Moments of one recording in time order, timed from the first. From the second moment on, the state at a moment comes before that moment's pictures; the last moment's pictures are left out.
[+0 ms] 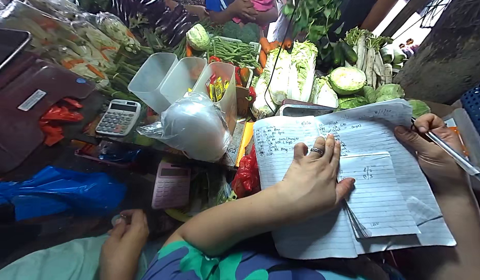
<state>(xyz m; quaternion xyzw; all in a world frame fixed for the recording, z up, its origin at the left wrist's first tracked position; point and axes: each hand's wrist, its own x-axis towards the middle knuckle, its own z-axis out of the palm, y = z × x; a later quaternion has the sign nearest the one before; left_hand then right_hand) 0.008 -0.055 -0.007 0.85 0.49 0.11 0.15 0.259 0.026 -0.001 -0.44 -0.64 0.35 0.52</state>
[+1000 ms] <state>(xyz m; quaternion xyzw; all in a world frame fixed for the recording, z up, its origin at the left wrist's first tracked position) 0.010 -0.048 -0.033 0.86 0.47 0.19 0.00 0.248 -0.069 0.036 -0.59 -0.75 -0.02 0.28</state>
